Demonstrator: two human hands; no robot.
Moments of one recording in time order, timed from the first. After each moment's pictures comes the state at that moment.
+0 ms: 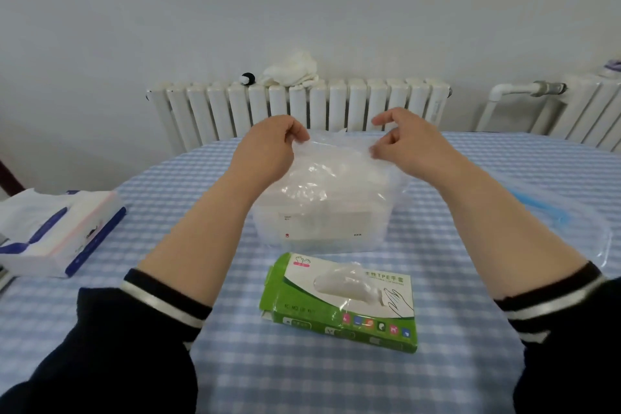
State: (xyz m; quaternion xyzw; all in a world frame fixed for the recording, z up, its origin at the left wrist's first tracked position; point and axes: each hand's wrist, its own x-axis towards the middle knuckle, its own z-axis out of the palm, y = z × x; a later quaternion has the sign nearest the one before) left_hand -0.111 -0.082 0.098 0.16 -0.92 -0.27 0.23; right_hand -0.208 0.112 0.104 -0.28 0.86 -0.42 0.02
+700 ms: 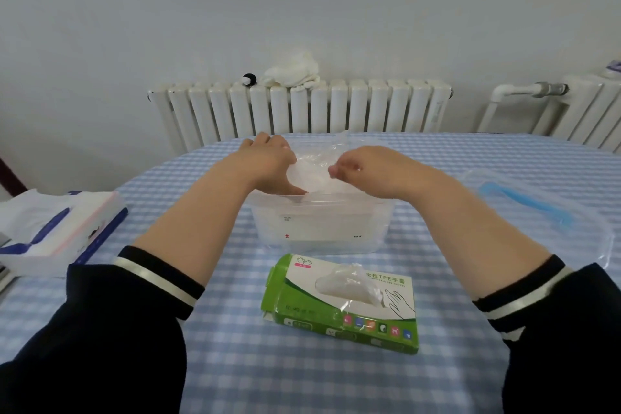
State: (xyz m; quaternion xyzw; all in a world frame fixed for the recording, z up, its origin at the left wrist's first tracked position) left_hand -0.119 -0.102 0.096 0.12 -0.99 0.06 -0.04; right_hand -0.196 0.081 0.093 -0.43 0.89 -0.14 0.06
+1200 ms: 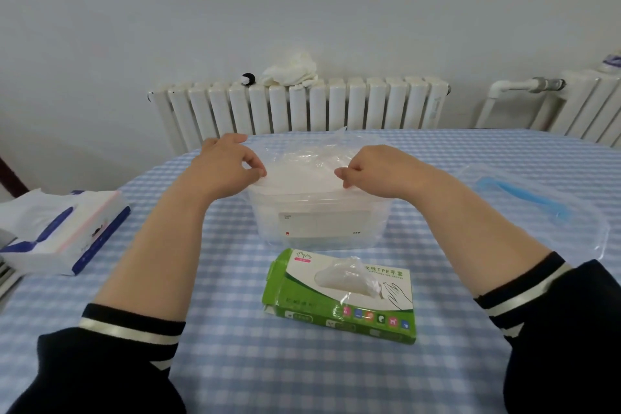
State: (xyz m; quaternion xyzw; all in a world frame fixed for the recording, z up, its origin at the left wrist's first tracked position) left_hand -0.072 -0.131 0.087 0.21 -0.96 -0.17 0.10; right_hand -0.191 0.088 0.091 -0.38 0.91 -0.13 0.07
